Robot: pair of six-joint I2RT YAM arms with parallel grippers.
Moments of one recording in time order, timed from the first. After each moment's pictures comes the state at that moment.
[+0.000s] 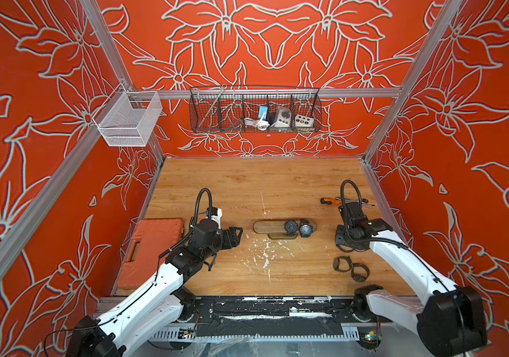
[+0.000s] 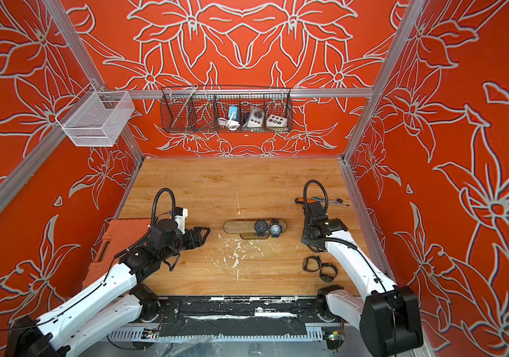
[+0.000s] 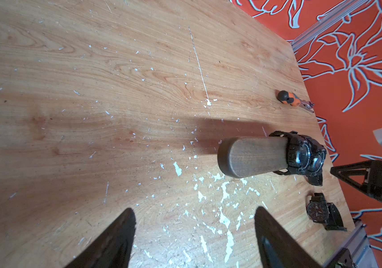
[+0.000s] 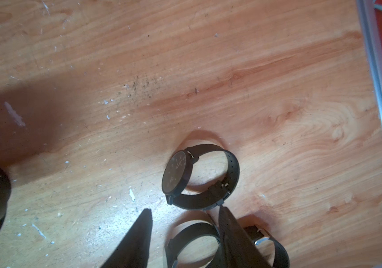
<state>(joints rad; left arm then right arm) -0.49 0.80 0.45 -0.25 0.04 -0.67 0.25 1.13 0.73 -0.86 0.23 0.50</state>
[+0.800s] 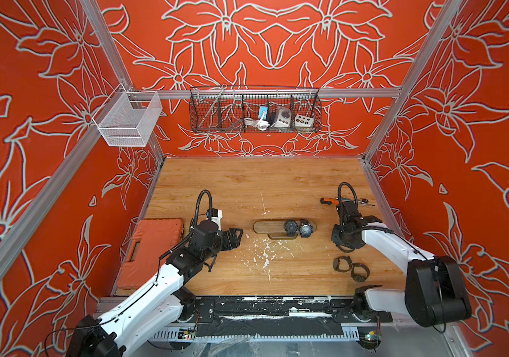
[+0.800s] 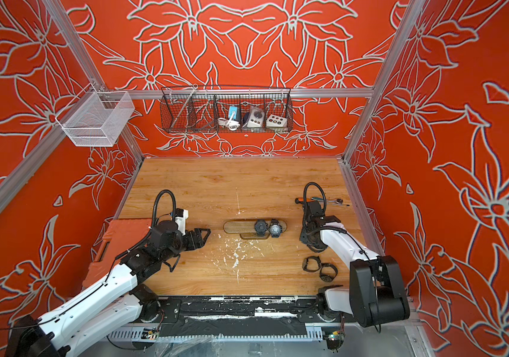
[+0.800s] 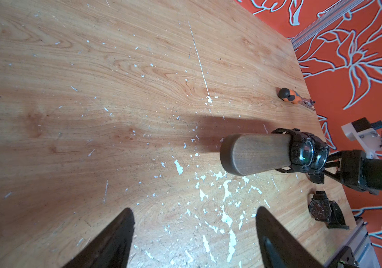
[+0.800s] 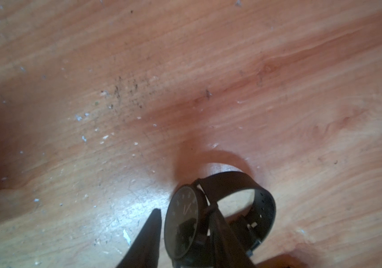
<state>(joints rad) -0.49 0.80 0.43 -0.22 0.05 -0.66 0.18 1.31 0.69 -0.70 0.15 0.50</state>
